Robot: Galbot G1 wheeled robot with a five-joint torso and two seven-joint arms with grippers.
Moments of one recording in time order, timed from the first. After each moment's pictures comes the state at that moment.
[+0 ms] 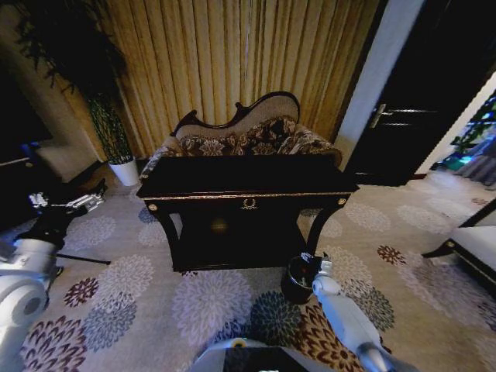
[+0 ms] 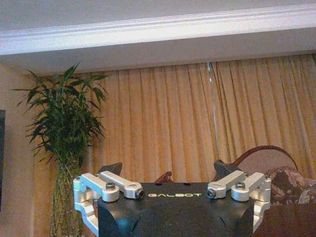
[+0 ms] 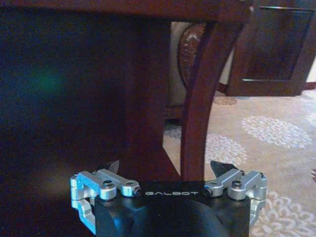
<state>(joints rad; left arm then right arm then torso) 1.61 -0.93 -1.22 -2.31 -0.81 0.21 -0.04 -1.00 1.19 0.35 1.01 0.45 0.10 0.19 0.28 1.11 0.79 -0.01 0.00</state>
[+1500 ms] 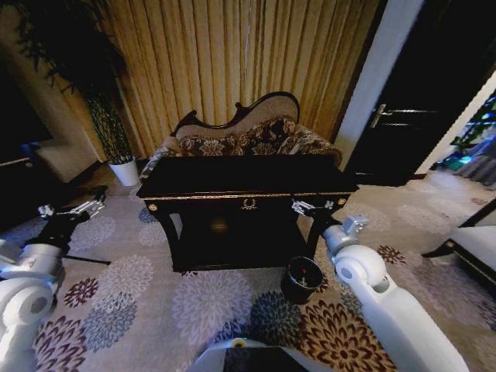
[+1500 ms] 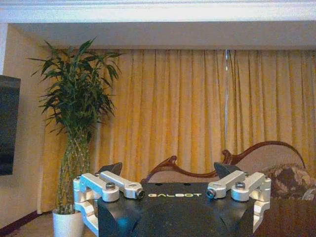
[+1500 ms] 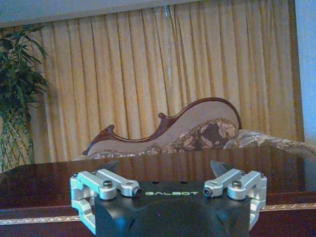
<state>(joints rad) 1.57 -0.99 -1.19 -2.27 -0.83 0.28 -0.05 -1.21 0.94 0.47 2.20 0.76 -0.31 0.33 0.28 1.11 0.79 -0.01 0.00</state>
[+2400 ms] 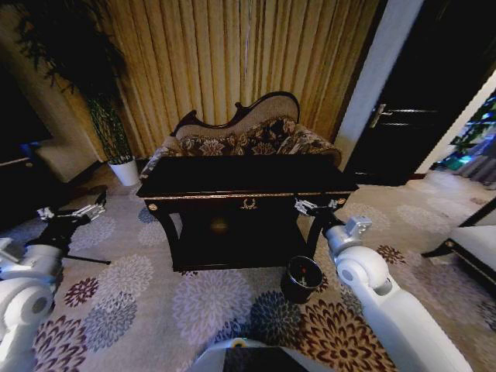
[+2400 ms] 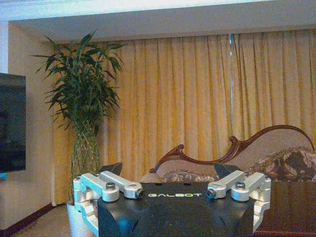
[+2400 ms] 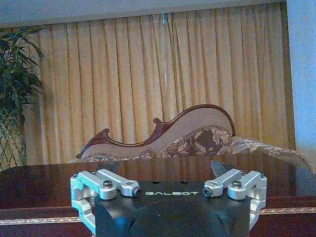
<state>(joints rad) 1.58 -0.99 -1.19 -2.27 -0.79 0.32 -0.06 -1.24 0.95 0.47 2.21 0.71 -0.28 0.34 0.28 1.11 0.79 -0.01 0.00</state>
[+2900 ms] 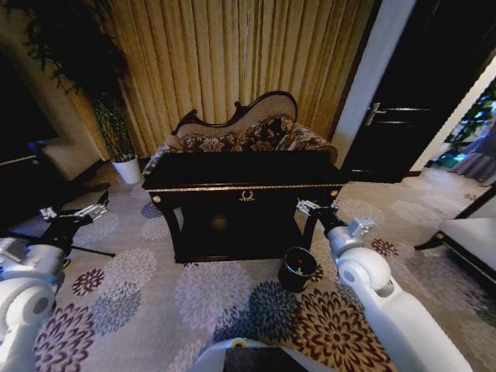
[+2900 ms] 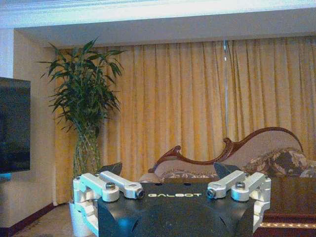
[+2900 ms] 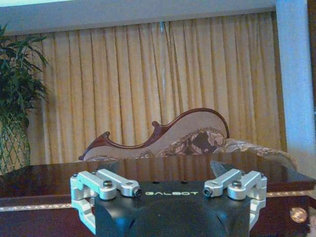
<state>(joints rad) 1.58 -0.99 -1.18 -2.28 -0.79 0.31 -0.05 -1.25 0.95 0.50 2.21 0.71 -0.28 0.33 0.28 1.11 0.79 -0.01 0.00</state>
